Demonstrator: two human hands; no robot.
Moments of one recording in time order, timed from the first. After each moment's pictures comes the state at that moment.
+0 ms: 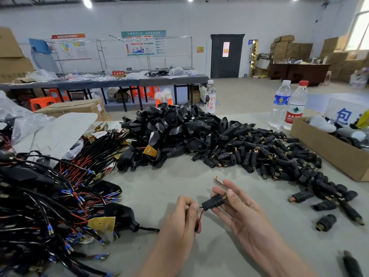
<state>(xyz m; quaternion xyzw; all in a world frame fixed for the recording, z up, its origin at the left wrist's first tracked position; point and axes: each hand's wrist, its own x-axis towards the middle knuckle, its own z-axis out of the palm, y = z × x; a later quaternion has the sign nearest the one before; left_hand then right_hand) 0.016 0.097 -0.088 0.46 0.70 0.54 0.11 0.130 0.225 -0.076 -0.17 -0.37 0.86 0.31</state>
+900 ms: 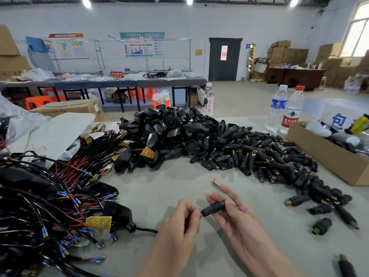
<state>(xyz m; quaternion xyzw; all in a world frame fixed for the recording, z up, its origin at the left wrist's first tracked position) 0.015 0.096 -0.091 0.49 0.71 0.50 0.06 0.126 0.219 -0.076 -0.19 -0.28 0.88 0.32</state>
